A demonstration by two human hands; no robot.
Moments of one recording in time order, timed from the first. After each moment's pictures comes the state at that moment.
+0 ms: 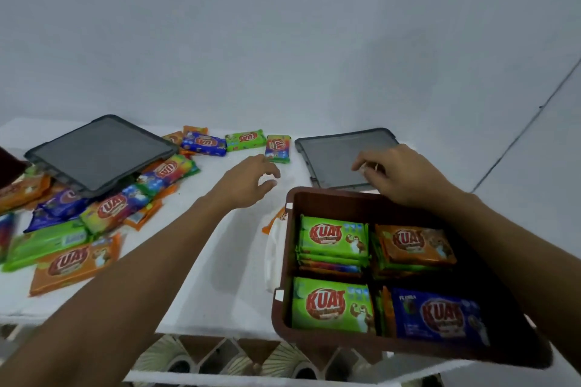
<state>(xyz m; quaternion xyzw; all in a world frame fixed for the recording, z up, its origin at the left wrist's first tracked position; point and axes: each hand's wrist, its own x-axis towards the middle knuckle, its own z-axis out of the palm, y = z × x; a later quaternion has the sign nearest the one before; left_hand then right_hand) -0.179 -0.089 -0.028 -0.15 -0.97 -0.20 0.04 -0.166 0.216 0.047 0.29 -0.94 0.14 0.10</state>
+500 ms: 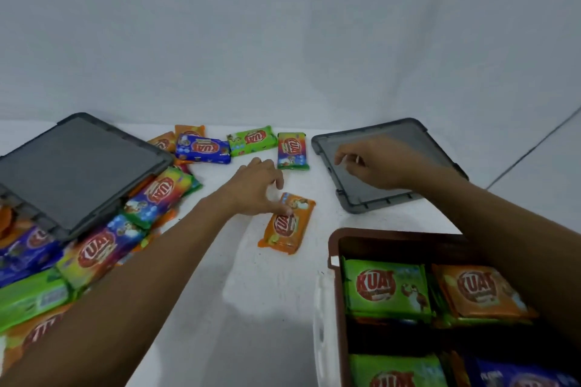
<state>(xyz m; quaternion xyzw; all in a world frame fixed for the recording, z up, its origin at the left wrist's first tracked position) -0.267 -0.134 -0.057 -0.20 -0.96 -0.14 -0.09 -0.280 0.128 0.026 0.27 -0.96 0.08 -0.06</state>
